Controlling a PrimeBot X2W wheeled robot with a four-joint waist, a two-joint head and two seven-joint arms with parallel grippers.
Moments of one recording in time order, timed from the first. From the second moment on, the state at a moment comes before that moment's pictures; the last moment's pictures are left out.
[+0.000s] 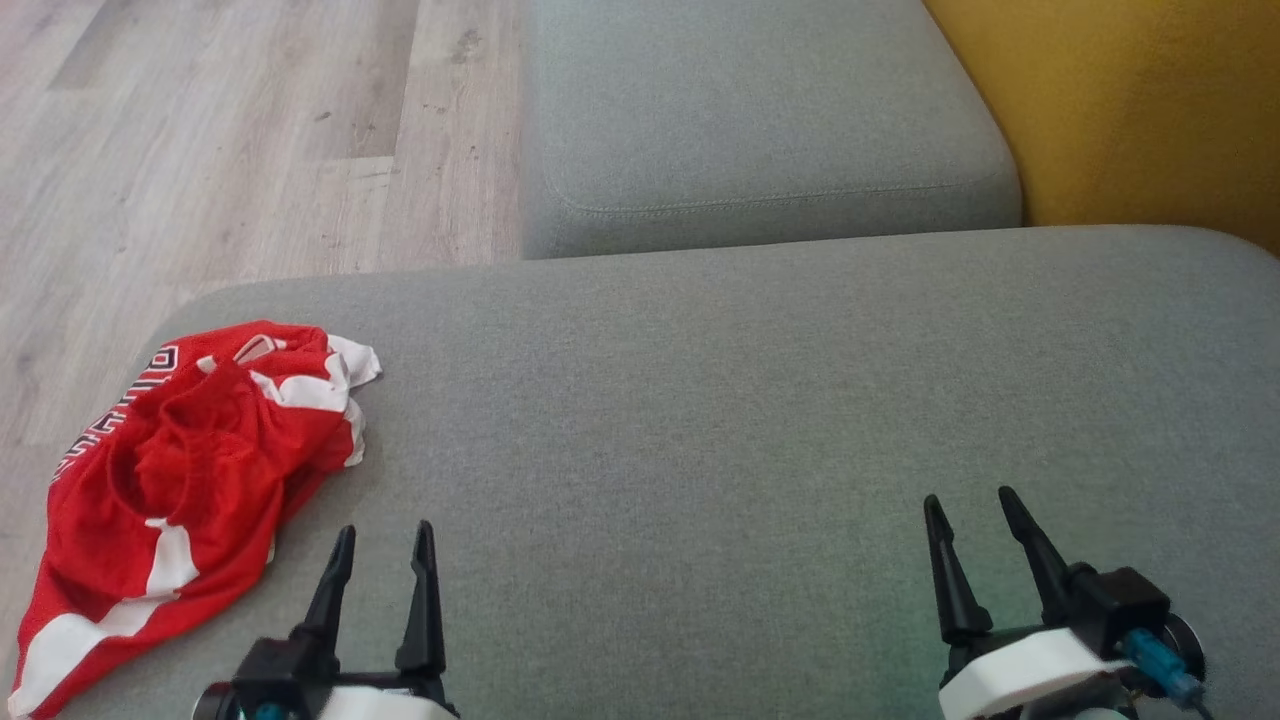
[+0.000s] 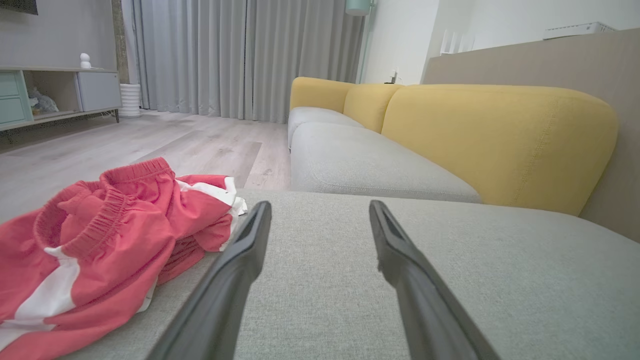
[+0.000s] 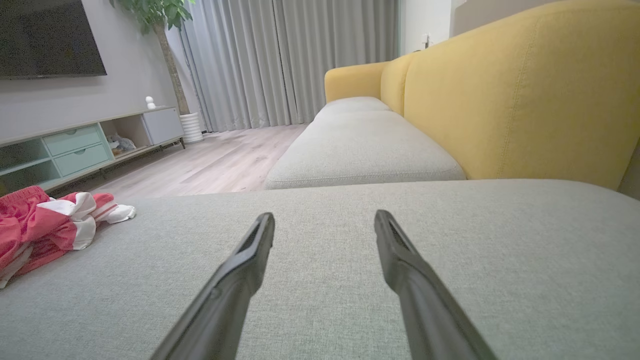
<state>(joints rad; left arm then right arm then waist) 0.08 0.04 -0.14 0.25 -0.23 -0.05 -0.22 0.07 -0.04 0.08 0.28 0.12 0.12 -0.21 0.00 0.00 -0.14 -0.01</state>
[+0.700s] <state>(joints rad) 0.09 0.04 -0.14 0.27 -0.10 -0.04 -0.25 0.10 -0.04 0.09 0.30 -0.02 0.12 -0.25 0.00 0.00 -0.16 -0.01</state>
